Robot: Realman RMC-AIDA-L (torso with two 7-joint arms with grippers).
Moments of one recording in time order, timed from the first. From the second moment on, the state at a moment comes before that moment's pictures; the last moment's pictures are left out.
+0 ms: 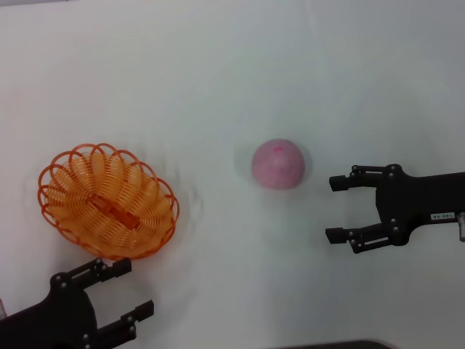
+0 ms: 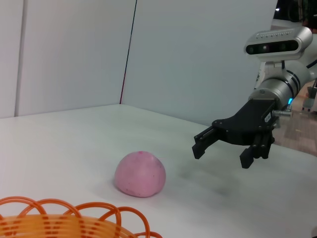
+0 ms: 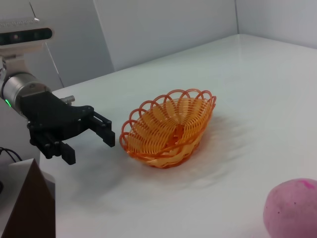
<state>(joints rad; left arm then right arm) -0.13 -2.17 0.45 0.50 2.20 1.77 -0.76 0.35 2.03 -0.83 -0.65 -2.06 -1.66 1.18</state>
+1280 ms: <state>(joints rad) -0.26 -2.10 0.22 0.53 2.19 1.81 -1.43 0.36 2.03 -0.83 -0.65 -2.06 -1.65 1.19</state>
